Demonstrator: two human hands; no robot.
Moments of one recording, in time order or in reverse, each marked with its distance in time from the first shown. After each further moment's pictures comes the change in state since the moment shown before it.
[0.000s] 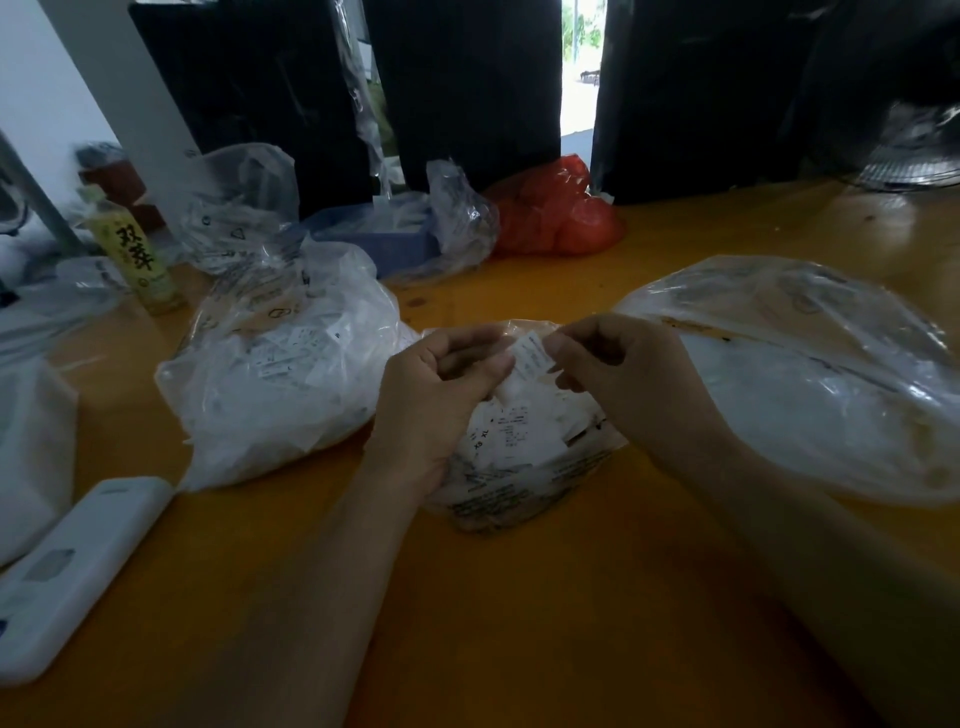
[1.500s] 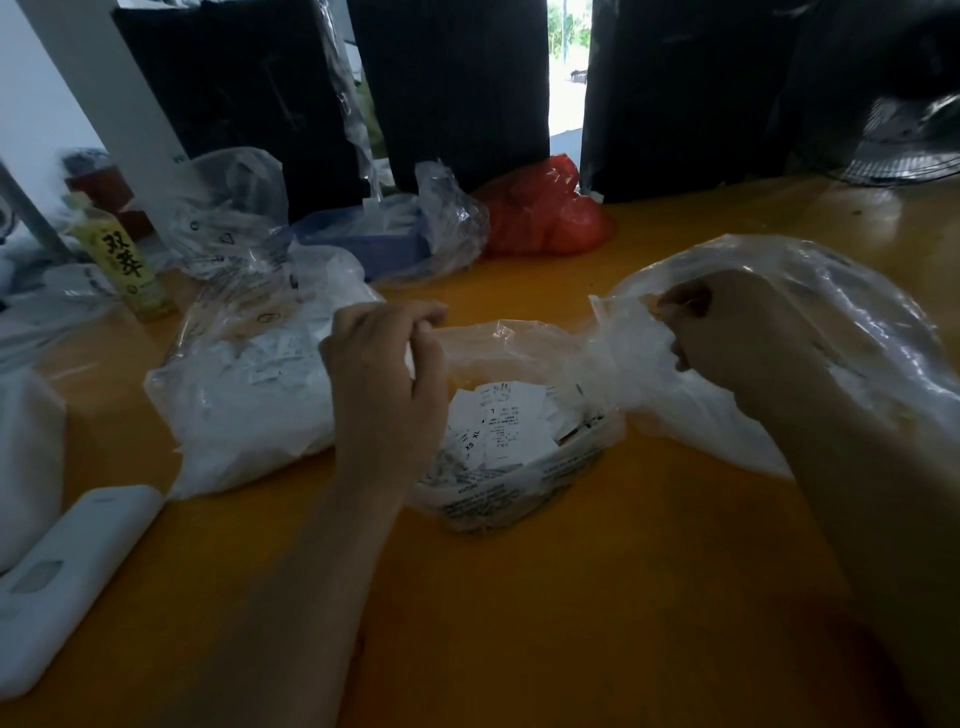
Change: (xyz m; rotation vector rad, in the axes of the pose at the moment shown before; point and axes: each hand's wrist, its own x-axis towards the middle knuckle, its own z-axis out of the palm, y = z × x) left_hand 0.002 0.013 -0.013 0.803 0.299 0.614; right_hand 0.038 0.028 -0.070 -0.366 0.138 0.275
